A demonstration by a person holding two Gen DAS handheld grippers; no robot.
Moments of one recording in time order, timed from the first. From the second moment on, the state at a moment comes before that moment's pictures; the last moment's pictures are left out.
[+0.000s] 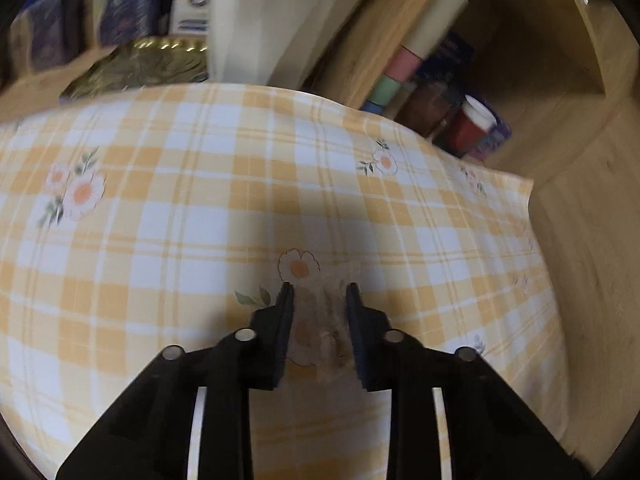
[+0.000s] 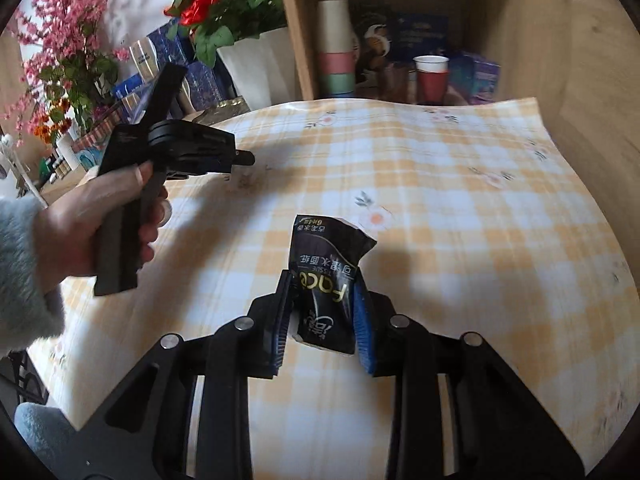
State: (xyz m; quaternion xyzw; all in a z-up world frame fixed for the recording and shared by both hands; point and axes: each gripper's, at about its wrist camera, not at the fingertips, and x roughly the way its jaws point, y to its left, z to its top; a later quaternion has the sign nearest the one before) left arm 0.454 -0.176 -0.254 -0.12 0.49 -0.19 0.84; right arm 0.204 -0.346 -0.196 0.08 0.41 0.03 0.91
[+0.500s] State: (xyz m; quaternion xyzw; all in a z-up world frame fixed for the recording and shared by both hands) left arm 0.291 -0.139 -0.190 -0.10 0.48 -0.25 0.83; right arm 0.102 -0.373 -0.170 0.17 0.38 0.00 0.91
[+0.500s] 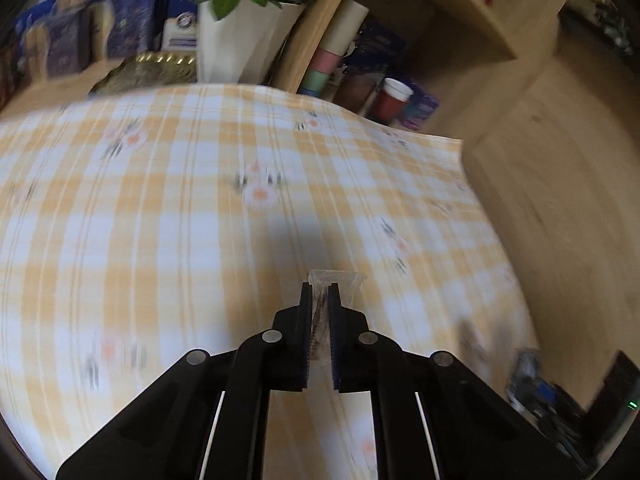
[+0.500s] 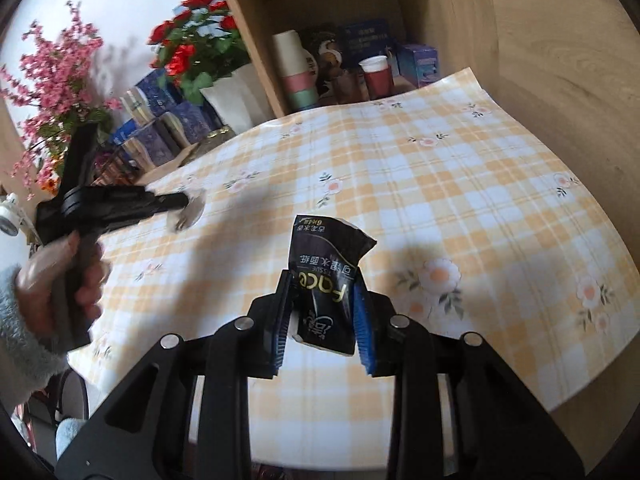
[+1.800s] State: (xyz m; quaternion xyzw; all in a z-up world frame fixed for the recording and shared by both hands) left arm -0.049 -0.022 -0.238 -0.04 0.47 -0.26 0.84; right arm -0.064 -0.239 -0.169 0.10 0.43 0.11 0.89
